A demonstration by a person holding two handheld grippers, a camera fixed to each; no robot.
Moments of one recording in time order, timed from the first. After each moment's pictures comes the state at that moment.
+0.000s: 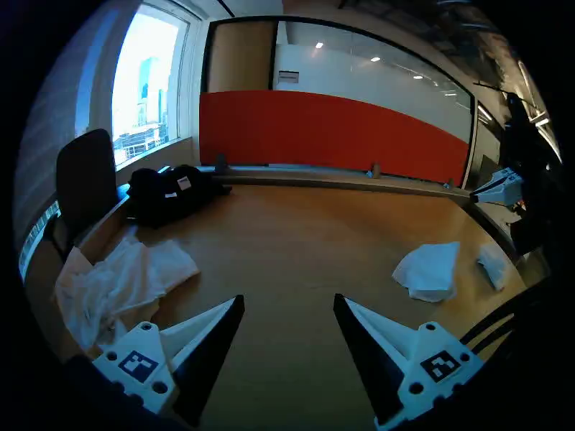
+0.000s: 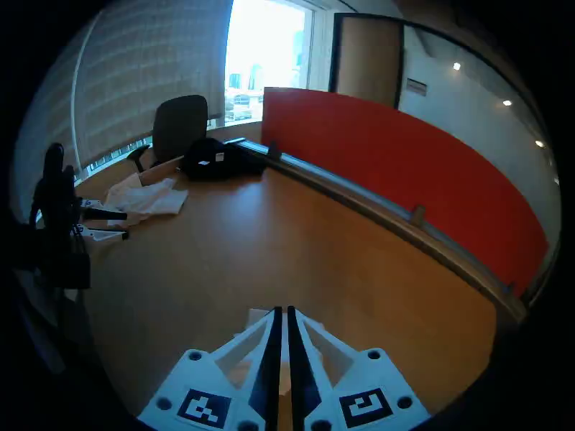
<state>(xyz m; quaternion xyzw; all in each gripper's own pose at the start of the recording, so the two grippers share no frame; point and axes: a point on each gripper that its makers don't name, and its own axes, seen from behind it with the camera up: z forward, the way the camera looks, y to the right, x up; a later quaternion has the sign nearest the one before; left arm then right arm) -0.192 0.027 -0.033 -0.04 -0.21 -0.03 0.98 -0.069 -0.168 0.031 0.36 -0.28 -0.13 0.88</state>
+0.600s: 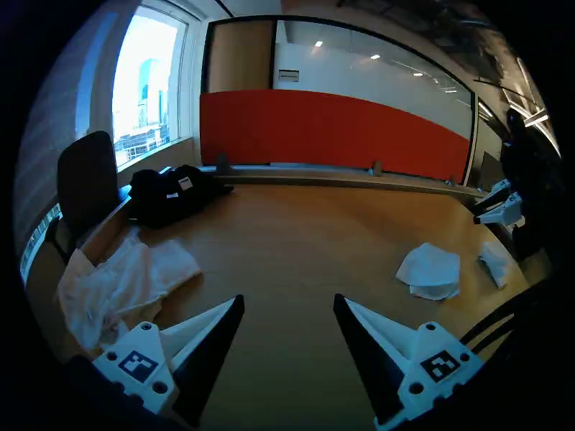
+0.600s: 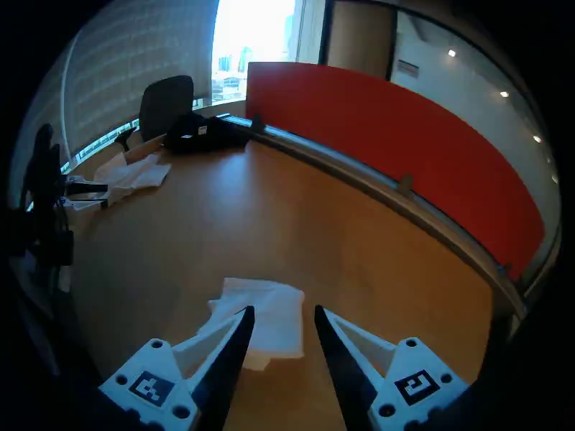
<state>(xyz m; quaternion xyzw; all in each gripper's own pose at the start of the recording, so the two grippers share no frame) -0.194 0.025 -0.034 -0.04 -0.21 -0.02 0.98 -0.119 -0.118 0.032 0.33 -0.33 -0.15 0.87</state>
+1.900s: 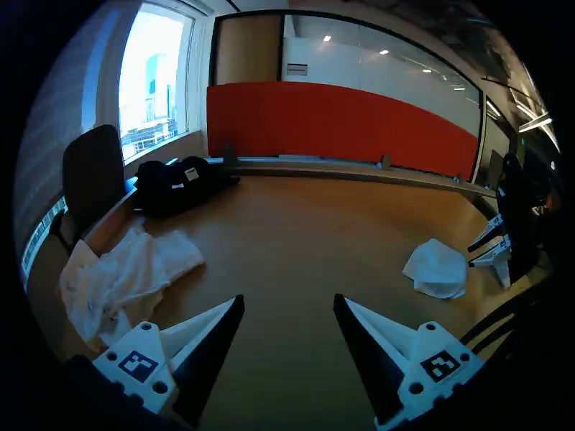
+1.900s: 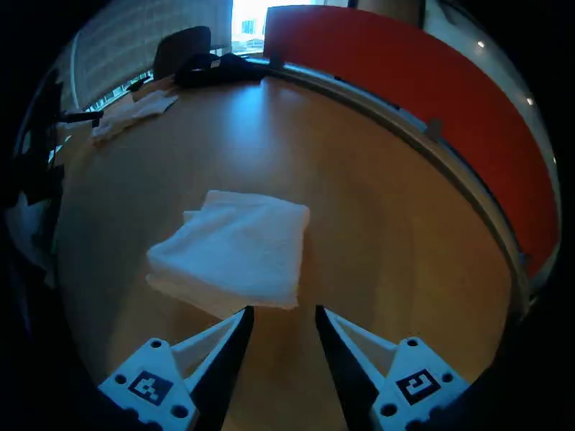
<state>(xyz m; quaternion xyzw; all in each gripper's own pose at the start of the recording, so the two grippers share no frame) -0.207 0.024 -0.036 -0.02 -0.23 -0.02 0.97 -0.238 -0.077 0.021 0.36 -0.41 -0.21 0.81</state>
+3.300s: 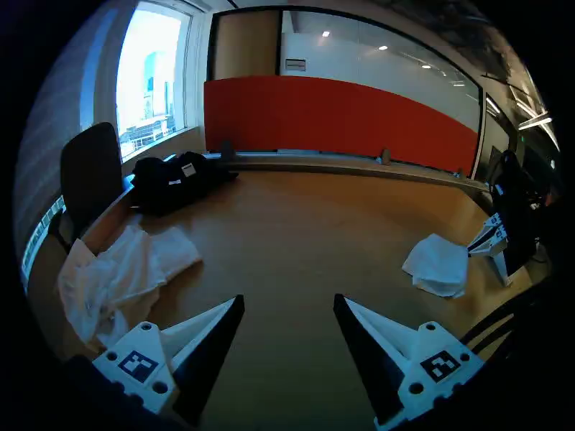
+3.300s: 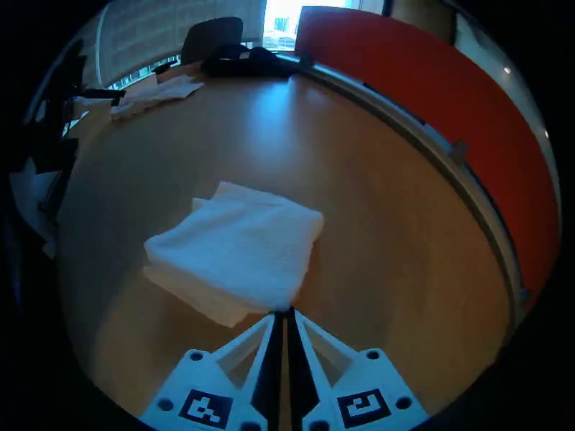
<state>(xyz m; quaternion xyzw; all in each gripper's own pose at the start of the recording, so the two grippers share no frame) -0.215 0.026 -0.030 -0.02 -0.24 -0.02 0.97 -0.244 -0.087 0.034 0.41 -0.39 -0.24 0.79</state>
